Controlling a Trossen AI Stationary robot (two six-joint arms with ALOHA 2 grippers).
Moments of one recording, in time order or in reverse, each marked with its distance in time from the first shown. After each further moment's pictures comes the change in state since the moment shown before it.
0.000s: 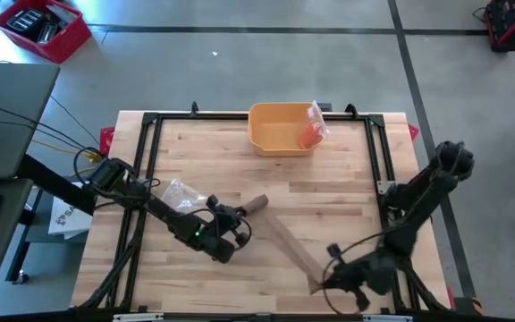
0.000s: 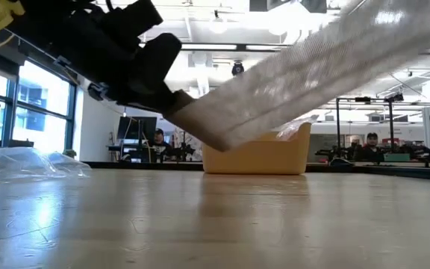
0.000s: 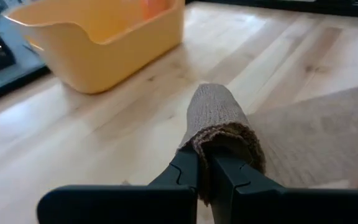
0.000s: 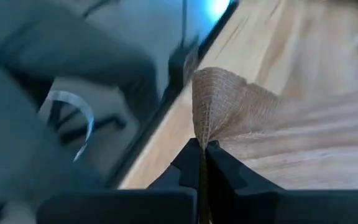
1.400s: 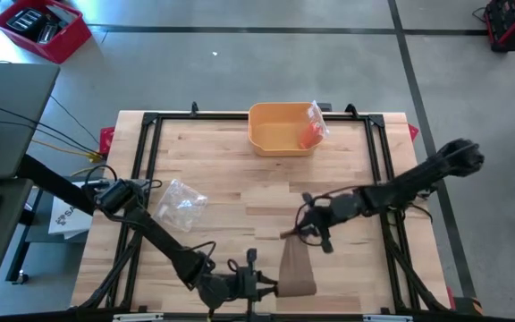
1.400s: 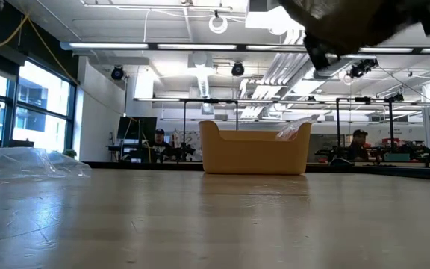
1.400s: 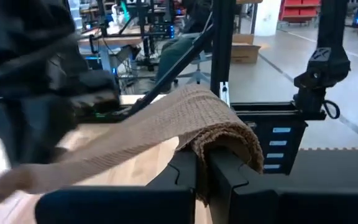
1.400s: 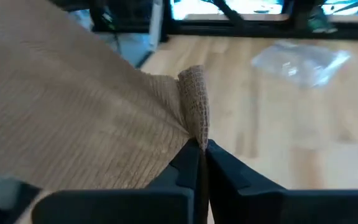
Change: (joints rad) left arm -0.213 0.204 0.470 0.535 0.379 0.692; right arm -0.614 -0.128 -0.242 0.378 -0.403 -0.162
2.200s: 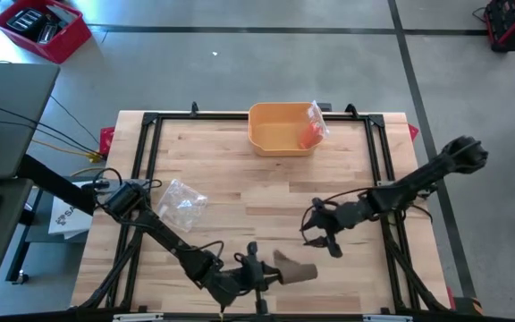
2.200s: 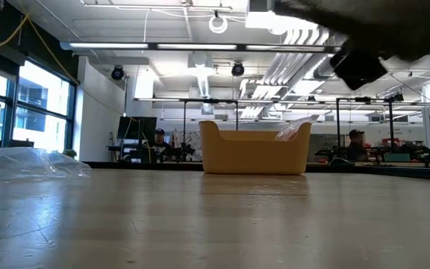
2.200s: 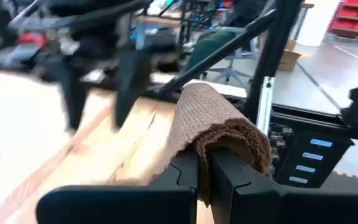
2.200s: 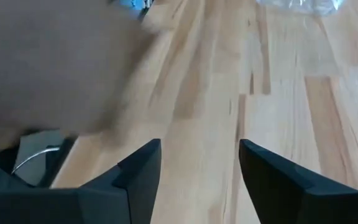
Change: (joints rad) left arm 0.039 0.061 0.001 -0.020 -0.108 -0.212; right arm 0.088 -0.081 -0.018 -0.234 0.056 0.184
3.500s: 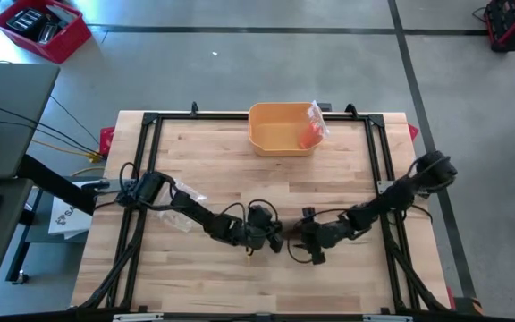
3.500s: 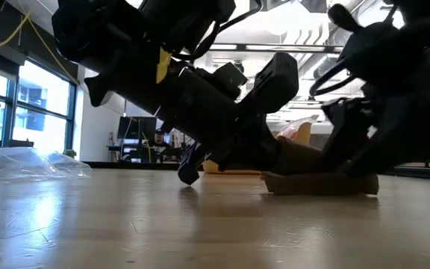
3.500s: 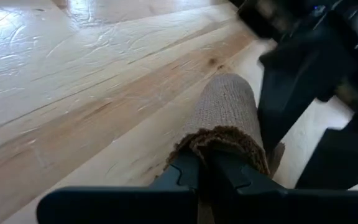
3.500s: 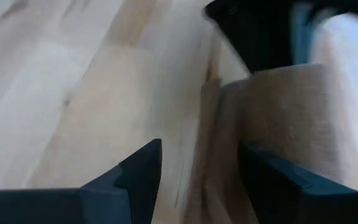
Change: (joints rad) left arm 0.335 0.122 -0.248 0.018 0.204 -0.623; right arm 0.053 0.441 -0.001 0.241 0.232 -0.165
